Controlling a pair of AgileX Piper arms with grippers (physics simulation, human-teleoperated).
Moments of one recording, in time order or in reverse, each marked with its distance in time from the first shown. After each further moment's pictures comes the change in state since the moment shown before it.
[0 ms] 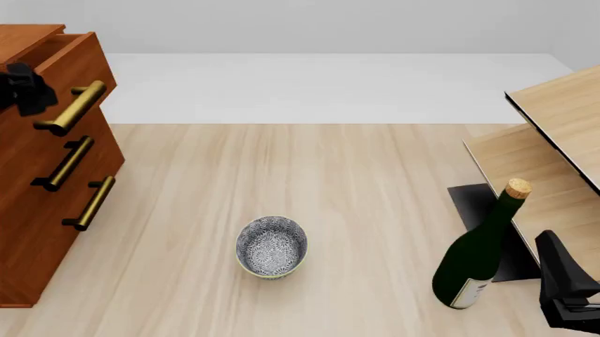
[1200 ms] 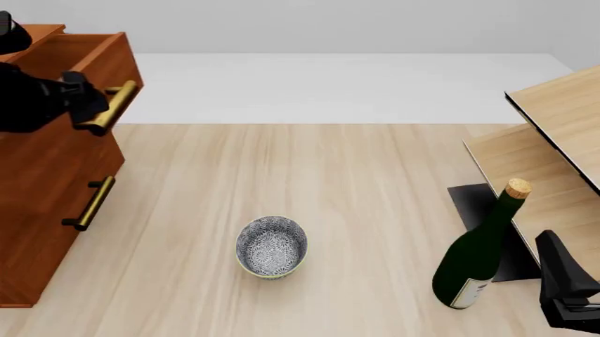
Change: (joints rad) left arm -0.199 -0.013 0.049 -0.037 -0.118; right arm 0.000 0.000 -0.001 0.000 0.002
